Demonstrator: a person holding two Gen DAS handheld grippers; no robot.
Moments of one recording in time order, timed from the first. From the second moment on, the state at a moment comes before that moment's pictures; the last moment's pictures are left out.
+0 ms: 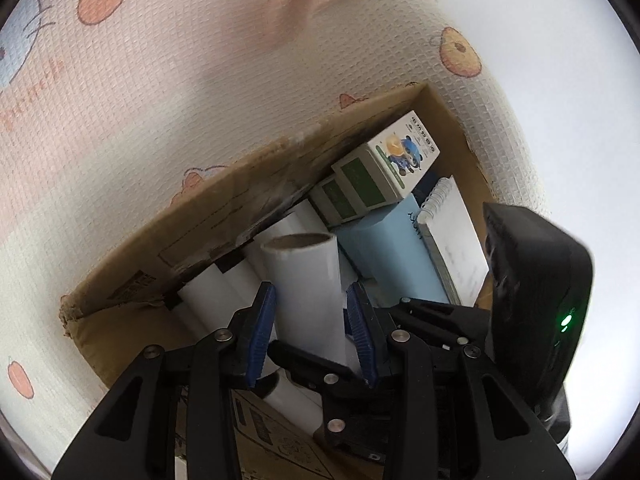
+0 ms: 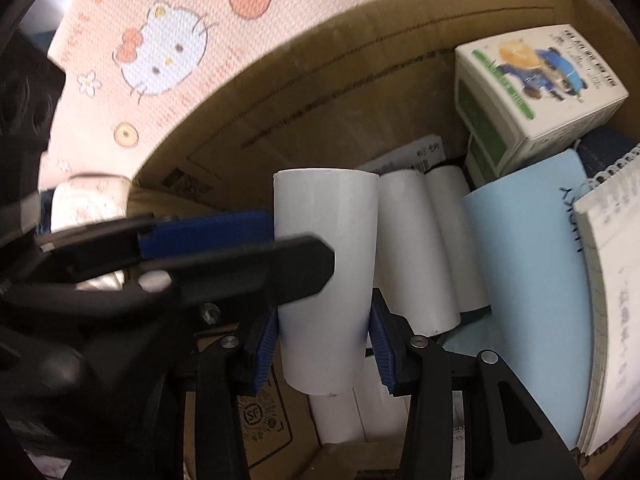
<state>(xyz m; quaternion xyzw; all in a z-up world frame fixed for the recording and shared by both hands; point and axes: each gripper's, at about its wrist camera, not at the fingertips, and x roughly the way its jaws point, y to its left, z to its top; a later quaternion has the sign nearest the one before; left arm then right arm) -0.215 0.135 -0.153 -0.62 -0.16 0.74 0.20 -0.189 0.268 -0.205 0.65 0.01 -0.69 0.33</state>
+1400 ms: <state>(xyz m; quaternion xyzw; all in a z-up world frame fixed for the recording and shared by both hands) -0.216 0.148 -0.175 -0.68 -0.12 0.70 0.18 -0.202 0.302 -0.209 0.68 -0.01 -0.68 0.28</state>
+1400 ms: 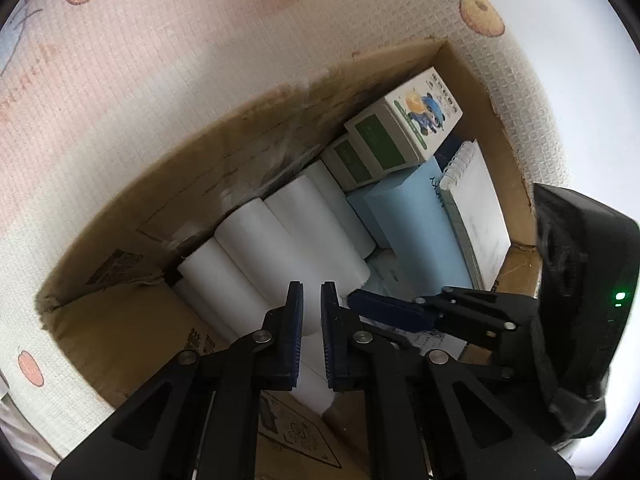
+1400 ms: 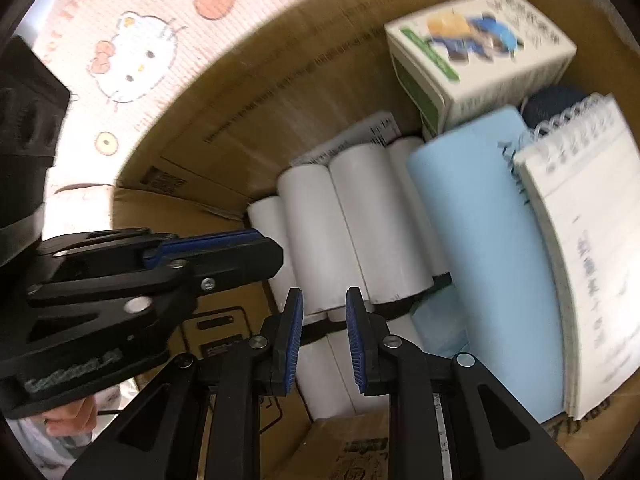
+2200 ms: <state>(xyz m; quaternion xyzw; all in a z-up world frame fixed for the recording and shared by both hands) -0.197 0.144 -0.127 -0.60 -0.09 0.78 0.16 -0.180 0.307 -0.173 0.65 0.06 -0.72 0.25</state>
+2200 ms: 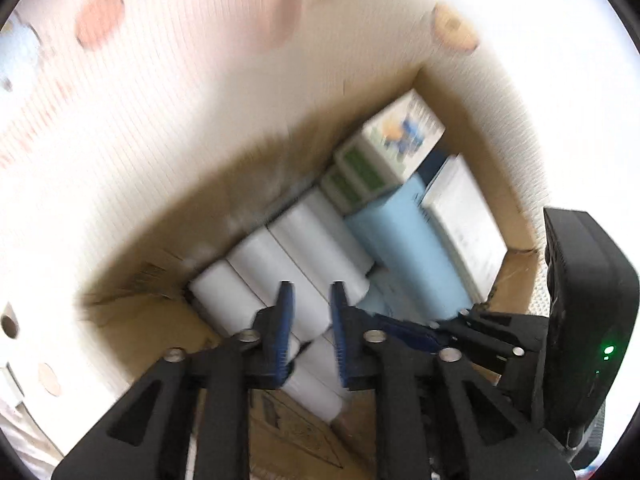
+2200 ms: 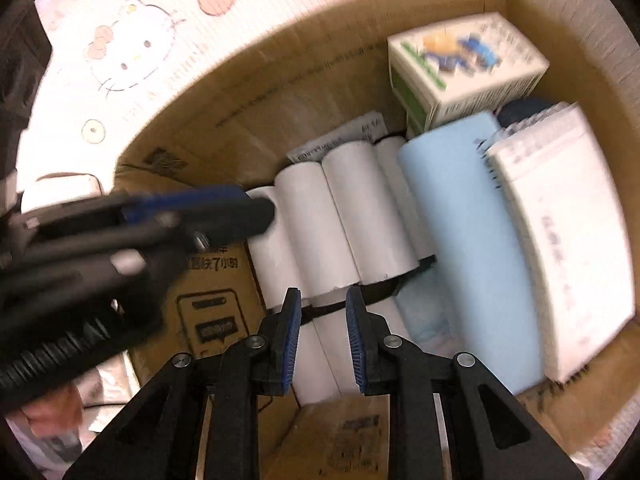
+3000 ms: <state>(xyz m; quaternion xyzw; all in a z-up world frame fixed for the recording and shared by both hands) -0.089 0.052 -0.093 -0.45 -0.19 0.86 0.18 -0.094 0.246 -0.095 0.59 0.17 -0.76 0.22</state>
